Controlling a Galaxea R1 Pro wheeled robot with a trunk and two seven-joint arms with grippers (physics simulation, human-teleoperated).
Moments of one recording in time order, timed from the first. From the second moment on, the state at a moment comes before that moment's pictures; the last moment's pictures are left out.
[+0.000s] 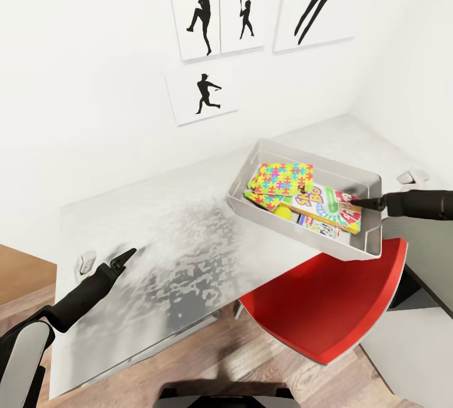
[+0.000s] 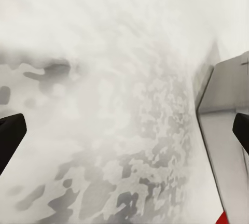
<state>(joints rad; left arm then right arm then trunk) -0.22 0.08 0.35 -1.61 0.97 0.73 -0.22 -0.96 -1.12 0.58 -1.59 -1.41 0.78 0.12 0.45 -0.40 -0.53</state>
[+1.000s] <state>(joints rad) -0.22 0.08 0.33 -1.61 0.97 0.73 -0.30 -0.91 -1.14 0.57 -1.61 -1.42 0.74 0.16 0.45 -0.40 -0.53</state>
